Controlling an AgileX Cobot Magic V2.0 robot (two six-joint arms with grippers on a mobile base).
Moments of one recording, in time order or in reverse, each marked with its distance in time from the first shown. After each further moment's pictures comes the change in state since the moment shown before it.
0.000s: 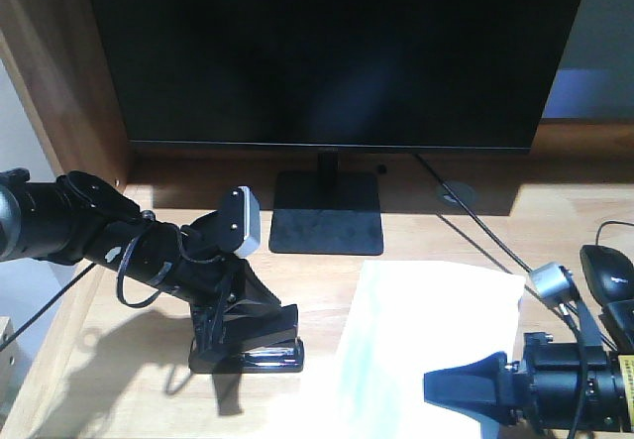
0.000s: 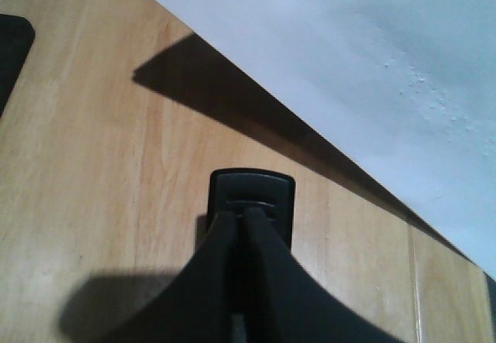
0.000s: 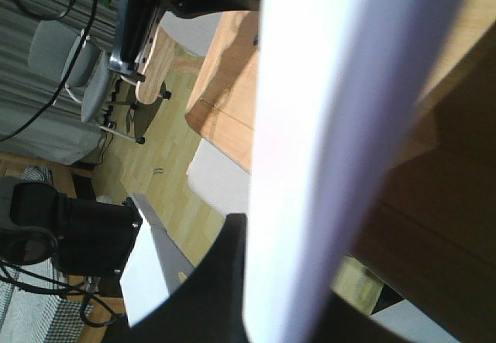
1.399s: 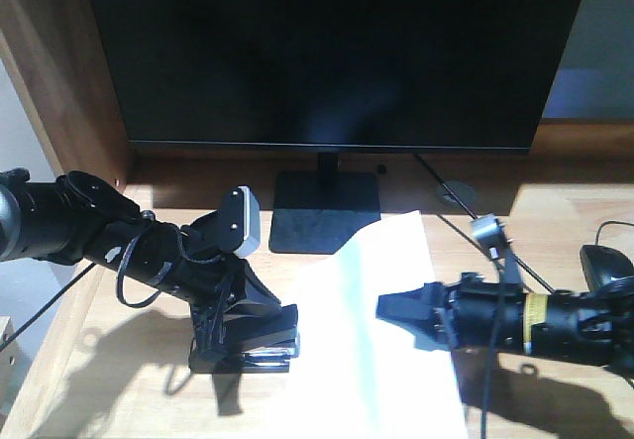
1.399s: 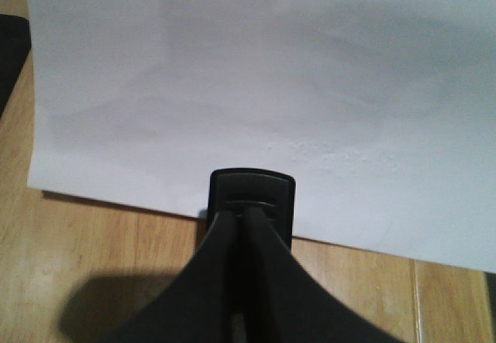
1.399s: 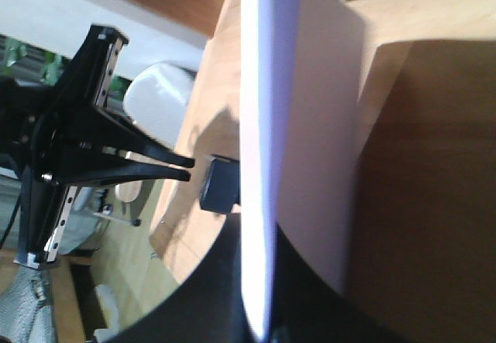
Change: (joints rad) left arm 0.000 0.000 0.000 0.000 0.000 0.000; right arm 0.194 0.377 -0.191 0.443 0.118 -0.191
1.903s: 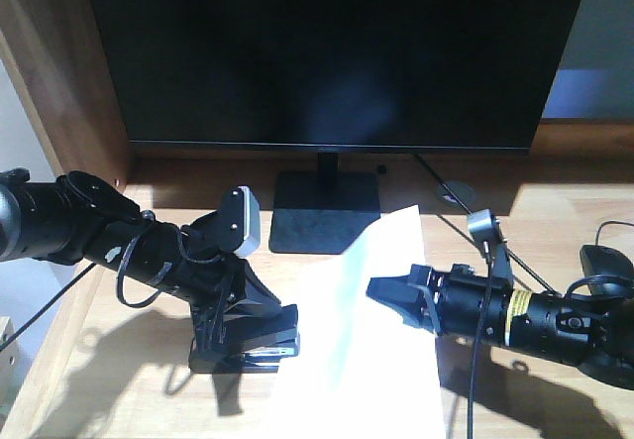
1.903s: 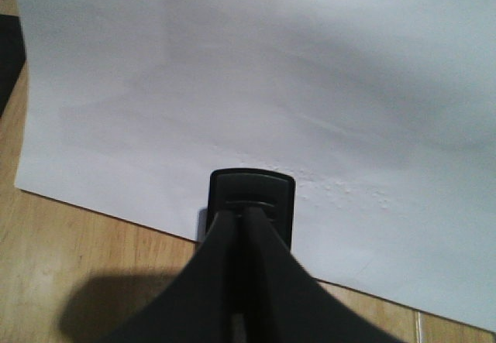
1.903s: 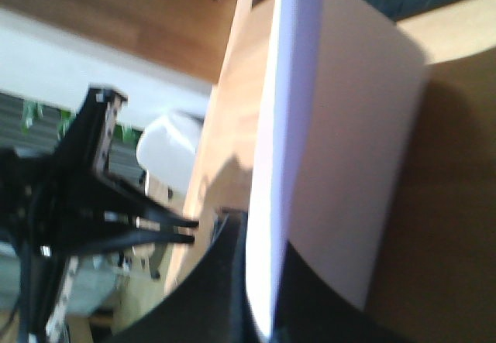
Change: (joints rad) left arm 0.000 0.000 0.000 0.000 0.000 0.000; right arm 0.049 0.042 -0.001 0.227 -0.008 -0.044
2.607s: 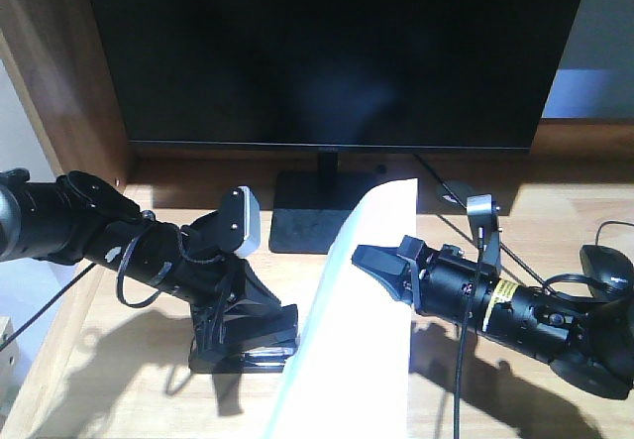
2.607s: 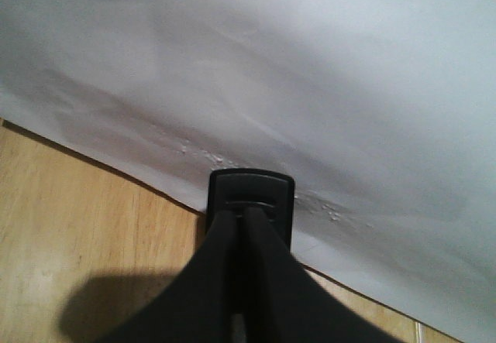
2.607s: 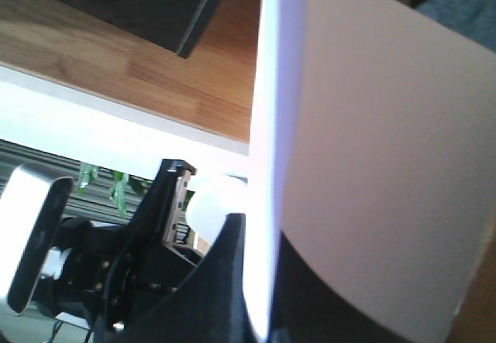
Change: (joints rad) left arm 0.000 0.000 0.000 0.000 0.000 0.000; right arm 0.098 0.000 0.000 0.239 -0.086 -0.047
